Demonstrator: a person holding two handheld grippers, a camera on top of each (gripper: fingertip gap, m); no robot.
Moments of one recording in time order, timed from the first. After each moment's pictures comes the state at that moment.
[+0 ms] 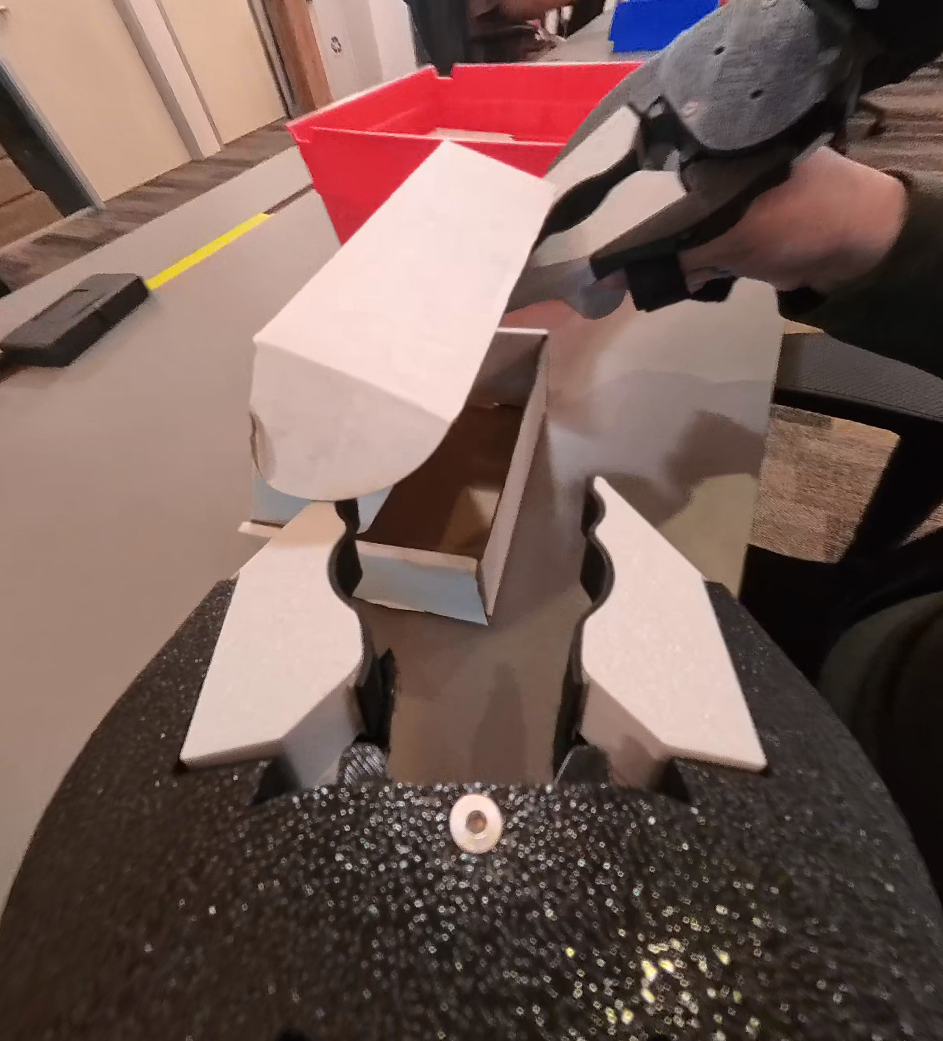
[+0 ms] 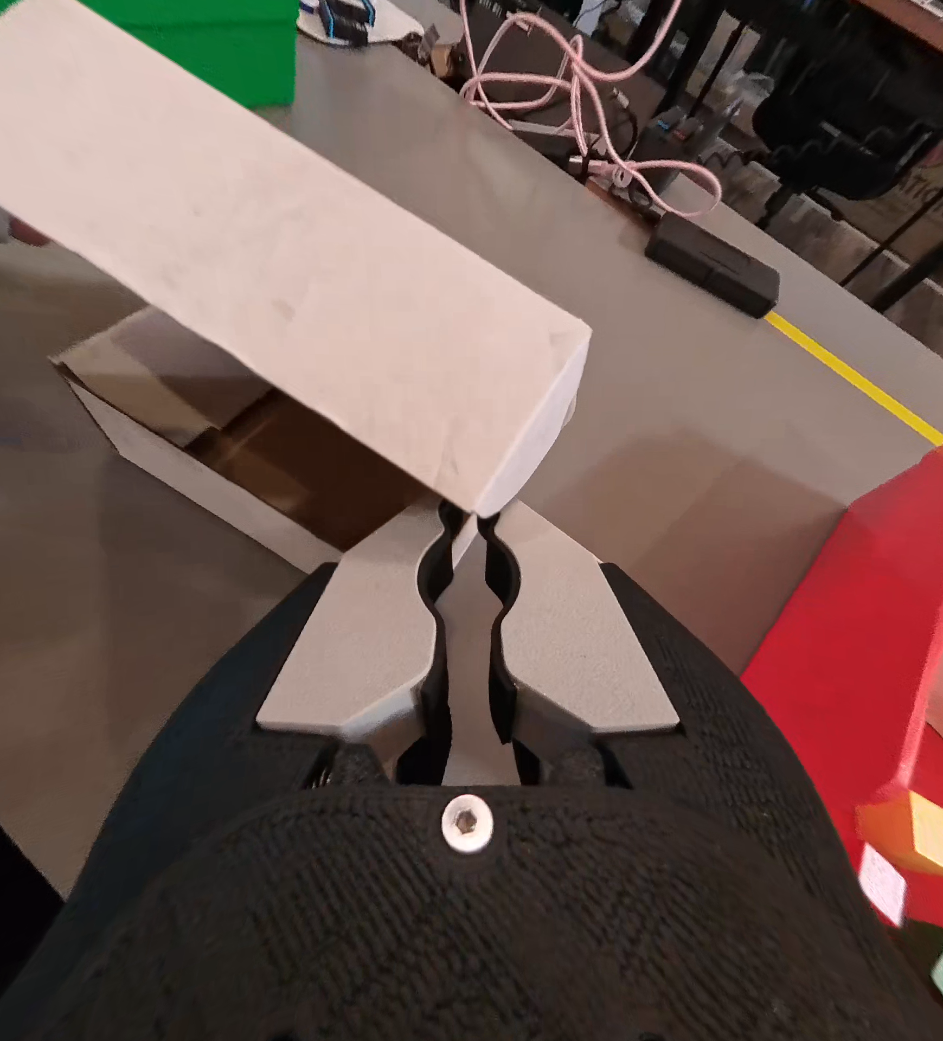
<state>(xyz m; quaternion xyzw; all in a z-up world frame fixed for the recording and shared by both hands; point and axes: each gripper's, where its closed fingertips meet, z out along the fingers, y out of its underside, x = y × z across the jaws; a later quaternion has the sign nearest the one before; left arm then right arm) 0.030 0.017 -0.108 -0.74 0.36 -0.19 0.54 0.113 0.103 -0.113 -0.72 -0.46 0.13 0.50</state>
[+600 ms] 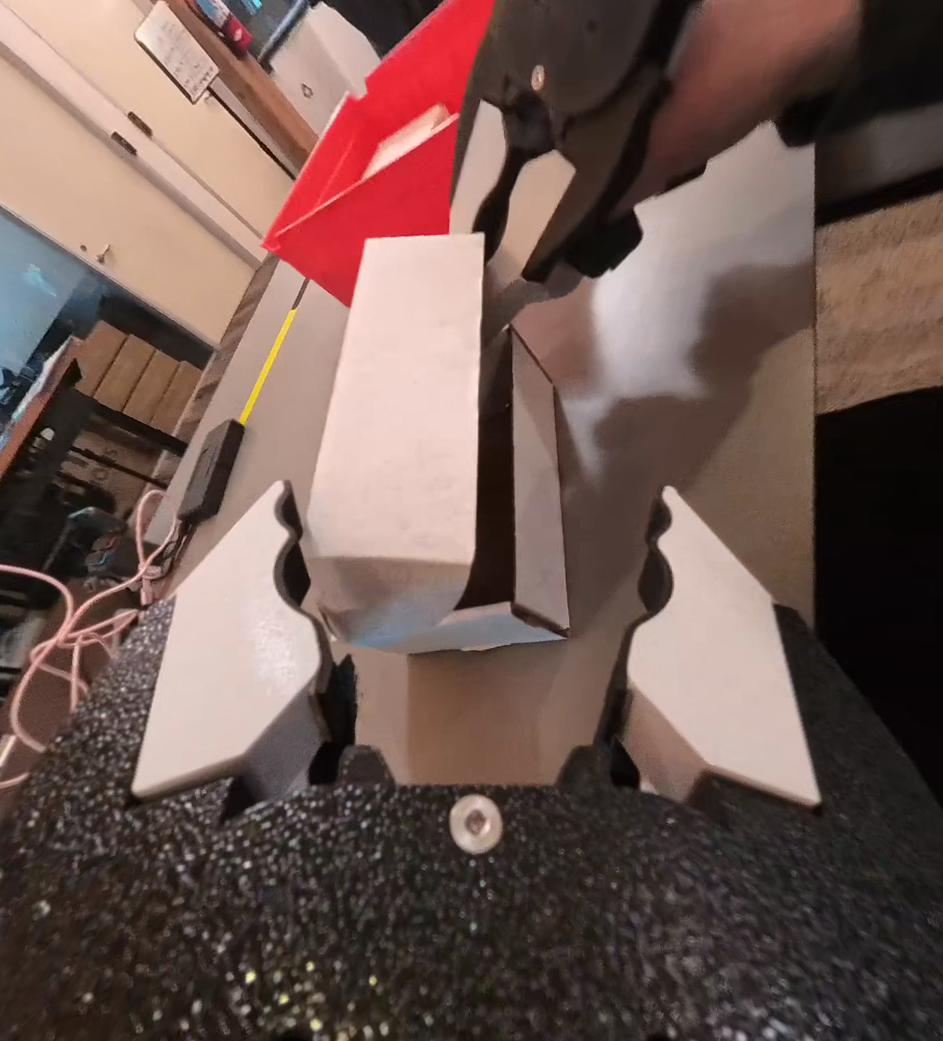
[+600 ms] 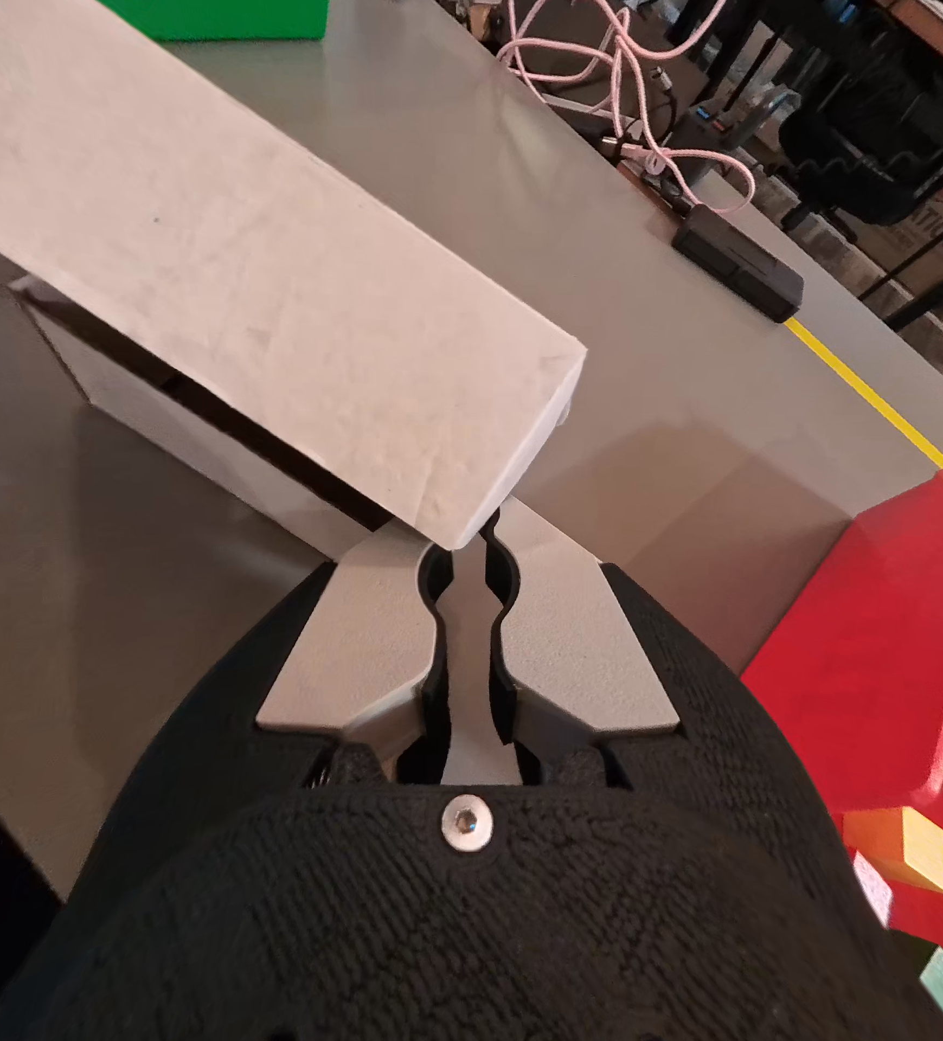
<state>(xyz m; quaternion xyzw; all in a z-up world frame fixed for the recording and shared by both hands) 0.053 0.010 -0.100 -0.65 0.53 0.00 0.55 0.117 0.096 -0.129 -0.71 -0.50 0.12 0.49</state>
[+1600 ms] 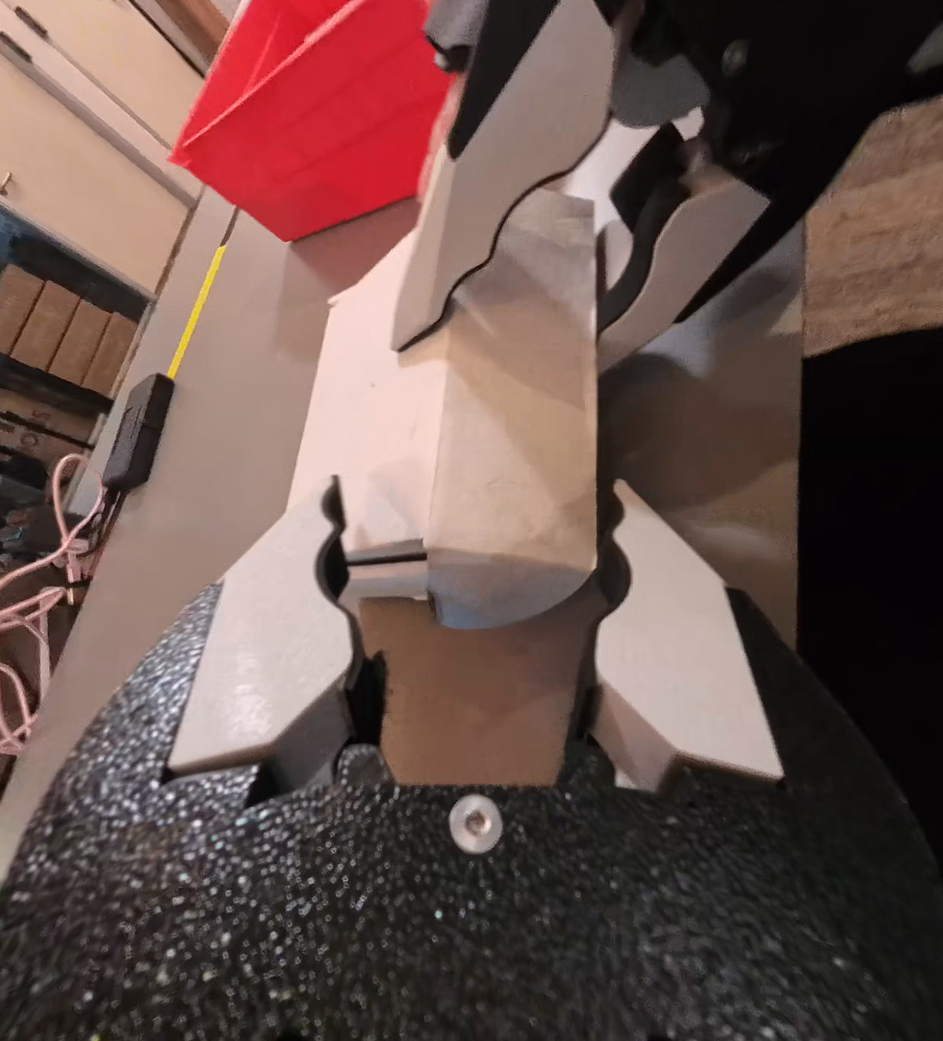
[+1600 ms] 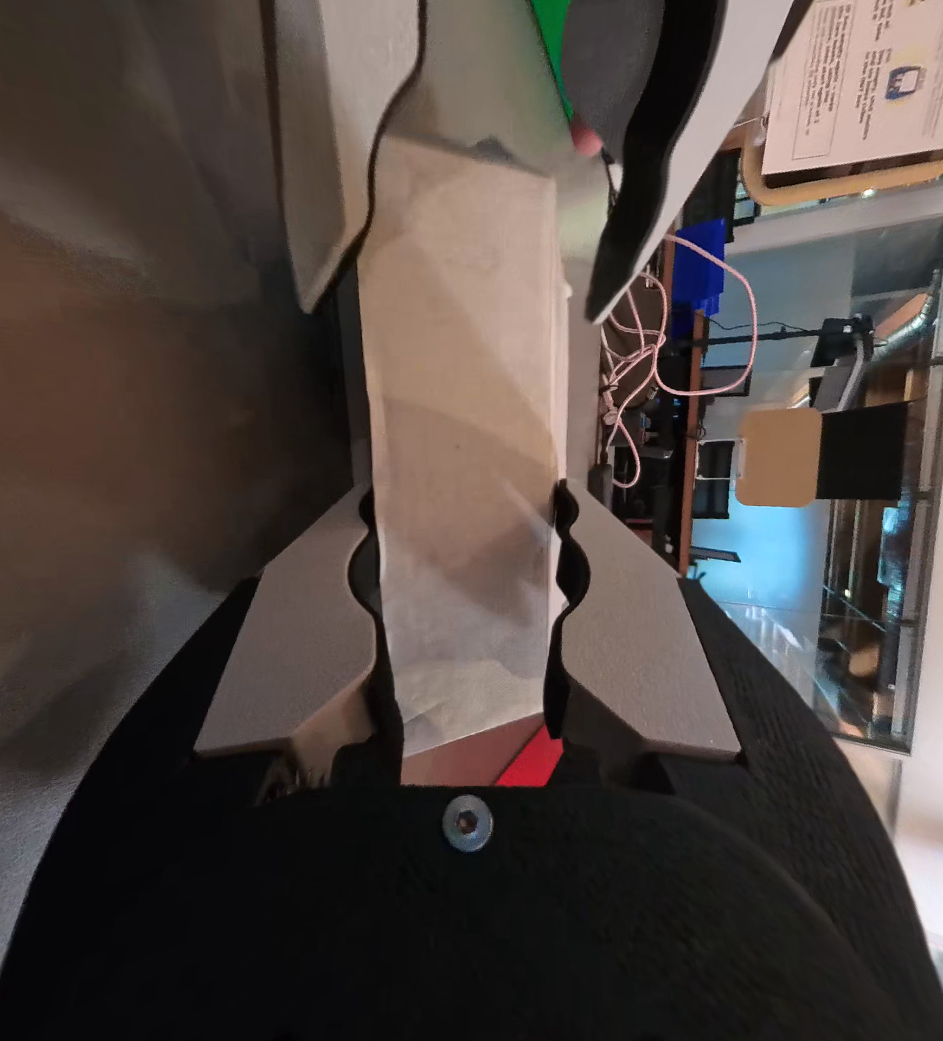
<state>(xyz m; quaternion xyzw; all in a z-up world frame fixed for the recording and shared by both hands) 0.050 0.010 -0.135 -0.67 0.54 -0.01 0.50 0.079 0.039 -0.144 -0.38 -0.74 -0.15 0.53</state>
